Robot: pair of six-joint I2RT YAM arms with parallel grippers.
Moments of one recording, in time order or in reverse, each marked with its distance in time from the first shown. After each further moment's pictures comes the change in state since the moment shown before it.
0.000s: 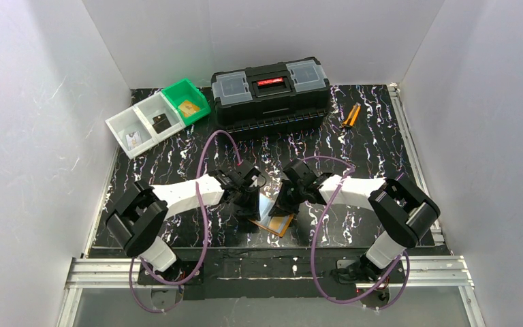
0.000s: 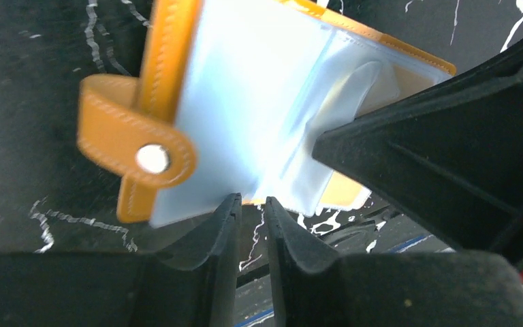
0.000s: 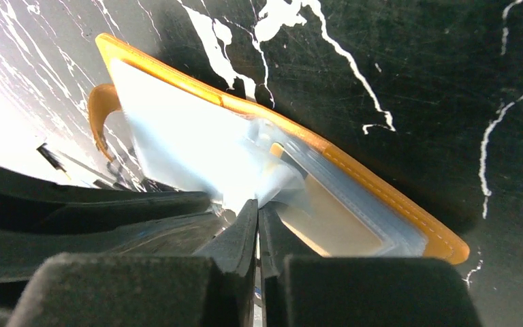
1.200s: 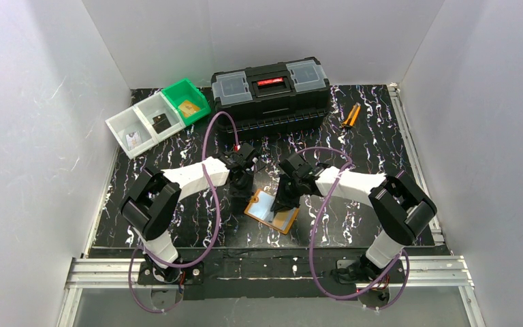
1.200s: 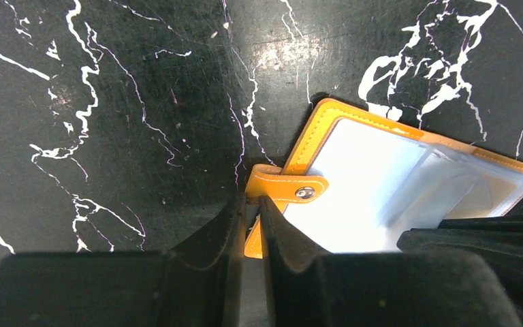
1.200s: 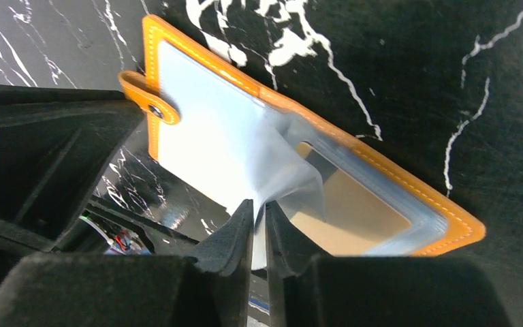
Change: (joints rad) left arm 0.105 0.135 0.198 -0.145 -0.197 0.182; right arm 0.000 0.021 0.136 -0.209 0.065 -0.127
